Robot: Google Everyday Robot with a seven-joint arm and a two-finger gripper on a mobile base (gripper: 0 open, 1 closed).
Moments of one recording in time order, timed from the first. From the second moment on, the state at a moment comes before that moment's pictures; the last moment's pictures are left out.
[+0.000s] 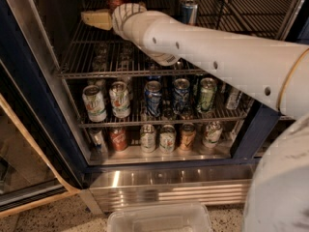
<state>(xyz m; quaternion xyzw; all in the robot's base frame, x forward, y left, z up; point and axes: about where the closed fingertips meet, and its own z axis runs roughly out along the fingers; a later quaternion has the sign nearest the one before) 0.780 0.112 0.983 -0.18 0.70 0.20 0.66</state>
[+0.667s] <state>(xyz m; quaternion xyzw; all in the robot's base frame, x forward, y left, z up) 0.794 0.112 0.975 -0.18 0.72 0.17 0.65</state>
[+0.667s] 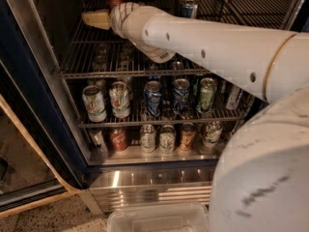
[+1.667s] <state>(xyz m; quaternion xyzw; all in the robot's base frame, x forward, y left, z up) 0.804 0.125 0.981 -0.16 0.72 0.14 0.66</state>
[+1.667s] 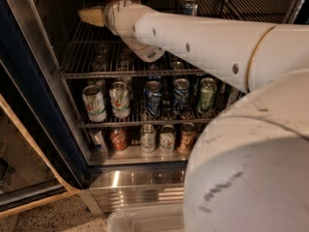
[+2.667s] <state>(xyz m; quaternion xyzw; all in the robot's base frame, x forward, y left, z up) 0.809 0.122 0.977 -0.13 0.71 0.13 0.68</state>
